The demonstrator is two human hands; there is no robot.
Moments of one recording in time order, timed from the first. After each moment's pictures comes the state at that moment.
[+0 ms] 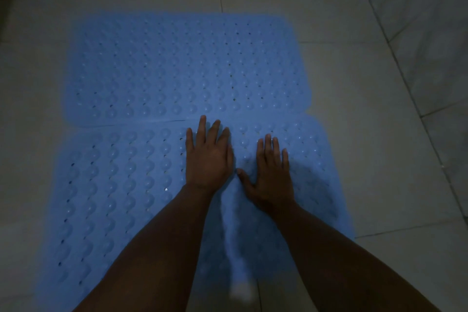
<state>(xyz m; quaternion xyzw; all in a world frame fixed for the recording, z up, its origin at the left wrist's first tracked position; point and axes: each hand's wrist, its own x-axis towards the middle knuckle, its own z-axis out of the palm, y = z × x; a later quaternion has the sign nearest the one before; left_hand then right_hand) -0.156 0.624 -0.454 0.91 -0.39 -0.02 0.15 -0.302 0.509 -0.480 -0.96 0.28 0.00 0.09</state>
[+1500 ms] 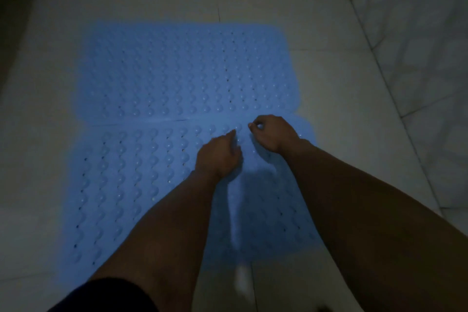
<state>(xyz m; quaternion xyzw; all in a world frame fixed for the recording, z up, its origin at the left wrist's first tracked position) -0.166 0.607 -0.405 0.88 -0.35 -0.27 0.20 -0.233 0.433 -0.379 -0.91 0.31 0.11 0.24</state>
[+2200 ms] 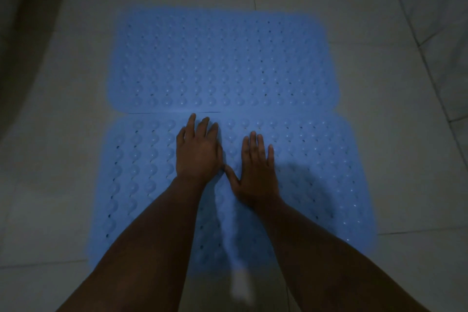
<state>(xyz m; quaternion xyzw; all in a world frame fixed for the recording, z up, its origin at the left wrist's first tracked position) -0.111 0.714 -0.435 0.93 -0.35 -0.05 0.11 -0.244 0.606 -0.470 -0.97 0.24 0.03 0.07</state>
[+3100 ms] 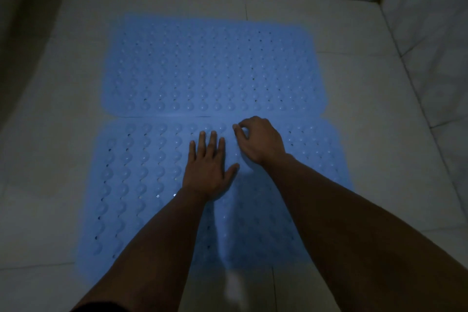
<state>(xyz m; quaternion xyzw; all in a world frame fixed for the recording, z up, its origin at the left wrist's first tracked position) -0.149 0.703 -0.466 0.90 -0.41 -0.13 0.08 -0.188 0.532 -0.398 -0.94 0.26 -0.01 0.22</state>
